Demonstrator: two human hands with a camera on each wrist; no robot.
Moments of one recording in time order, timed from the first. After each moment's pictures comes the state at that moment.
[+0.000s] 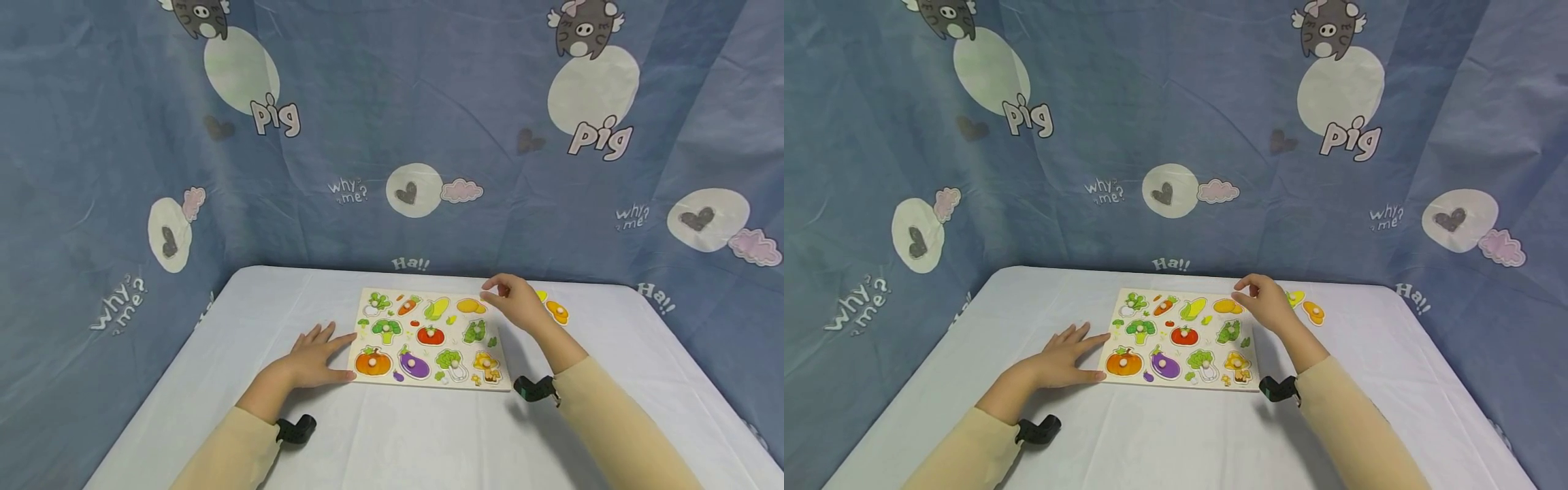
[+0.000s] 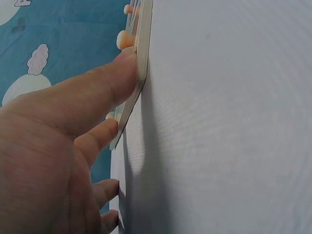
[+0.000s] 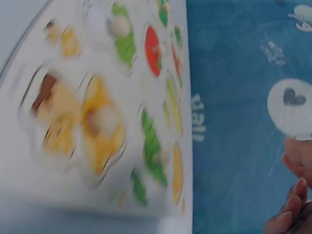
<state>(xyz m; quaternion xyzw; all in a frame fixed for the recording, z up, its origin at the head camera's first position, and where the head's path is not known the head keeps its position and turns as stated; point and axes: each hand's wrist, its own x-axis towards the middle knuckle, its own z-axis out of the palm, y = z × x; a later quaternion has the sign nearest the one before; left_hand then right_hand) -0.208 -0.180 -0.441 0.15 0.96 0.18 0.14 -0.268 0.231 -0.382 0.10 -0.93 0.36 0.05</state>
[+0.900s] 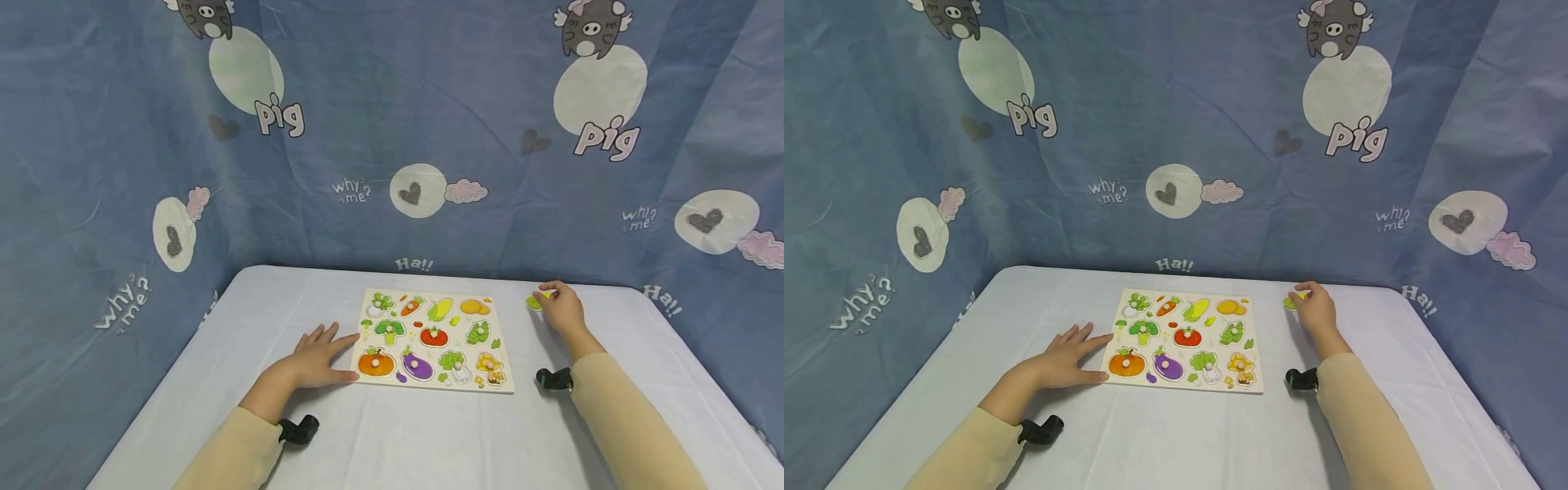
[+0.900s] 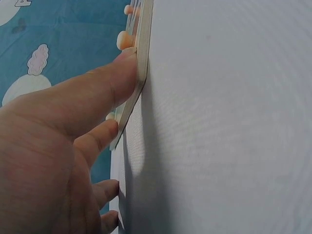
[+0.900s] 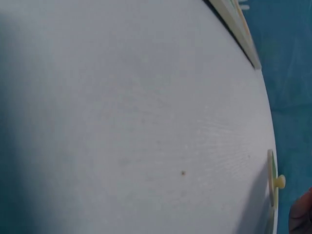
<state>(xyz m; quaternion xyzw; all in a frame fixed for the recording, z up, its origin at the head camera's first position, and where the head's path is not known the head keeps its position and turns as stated) -0.208 -0.181 -0.440 0.15 0.96 0.18 0.14 -0.303 0.317 -0.438 -0.06 -0.92 0.37 0.10</state>
